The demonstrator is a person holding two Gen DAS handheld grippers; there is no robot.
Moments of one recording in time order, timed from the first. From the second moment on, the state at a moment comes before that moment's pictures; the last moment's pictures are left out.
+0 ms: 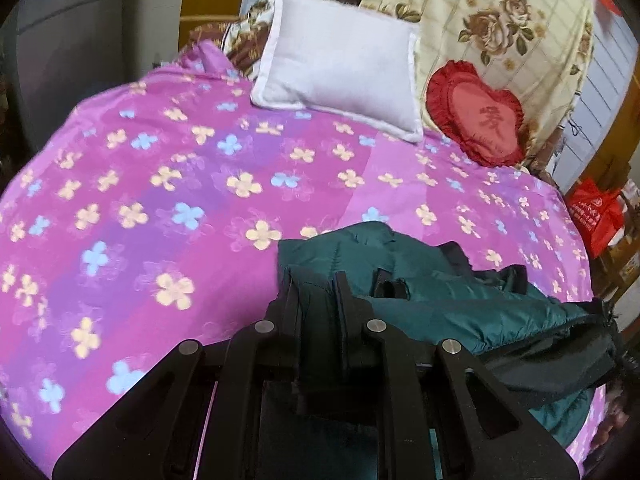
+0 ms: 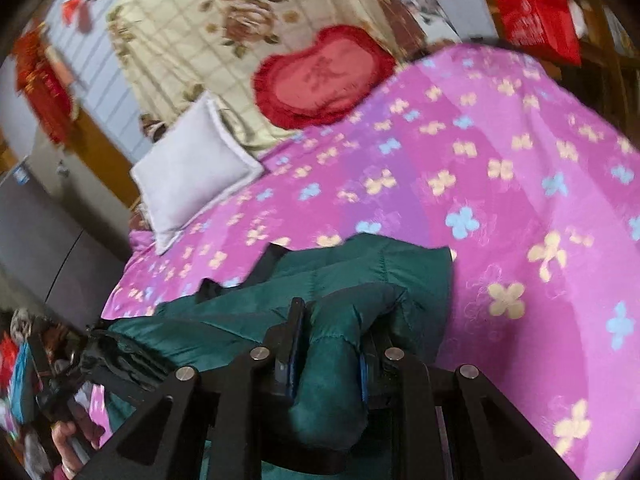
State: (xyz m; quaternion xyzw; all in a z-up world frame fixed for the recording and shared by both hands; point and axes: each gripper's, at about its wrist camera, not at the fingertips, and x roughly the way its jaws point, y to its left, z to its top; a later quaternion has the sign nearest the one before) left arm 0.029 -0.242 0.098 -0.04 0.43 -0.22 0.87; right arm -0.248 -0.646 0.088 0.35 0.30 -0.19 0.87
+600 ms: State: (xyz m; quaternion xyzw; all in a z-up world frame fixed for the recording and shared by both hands) left arm 0.010 -0.188 0.139 -0.14 0.40 -0.30 0.86; right arm -0.251 -0.644 0.100 0.40 0.21 -0.18 0.87
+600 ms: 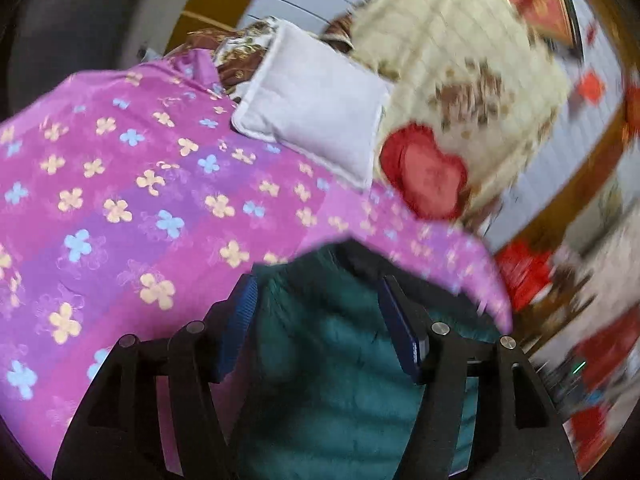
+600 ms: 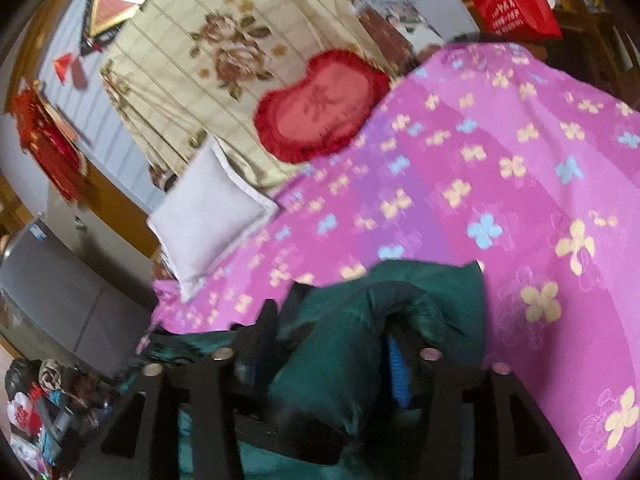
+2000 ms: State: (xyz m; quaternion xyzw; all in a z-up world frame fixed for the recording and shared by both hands) left arm 0.036 -0.303 0.057 0.11 0.47 -0.20 0.85; right arm -0.136 -0.614 0.069 0.25 0.41 -0.21 0.85
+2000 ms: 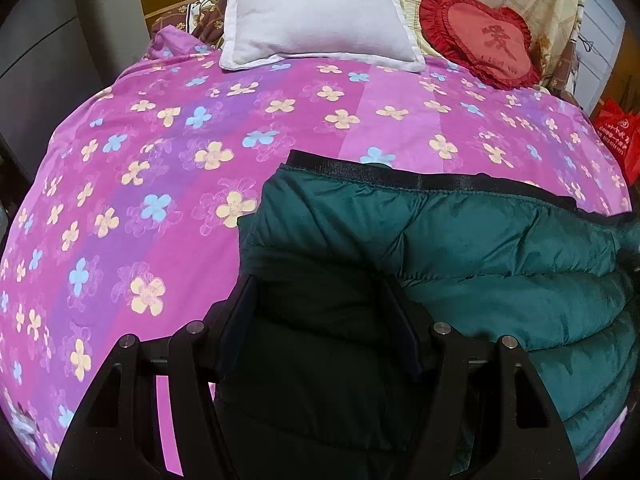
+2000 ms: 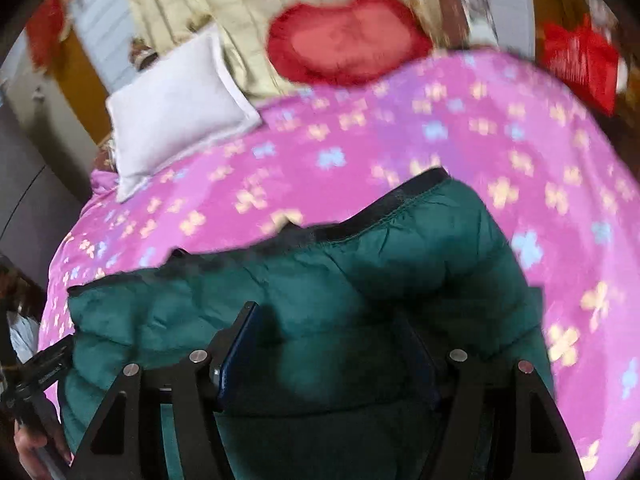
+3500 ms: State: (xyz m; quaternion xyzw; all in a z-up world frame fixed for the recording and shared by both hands) left arm -0.031 -0.251 0.056 0.10 0.43 -0.19 0.87; right arm -0.243 -0.553 0.065 0.21 0.41 -0.20 0.86
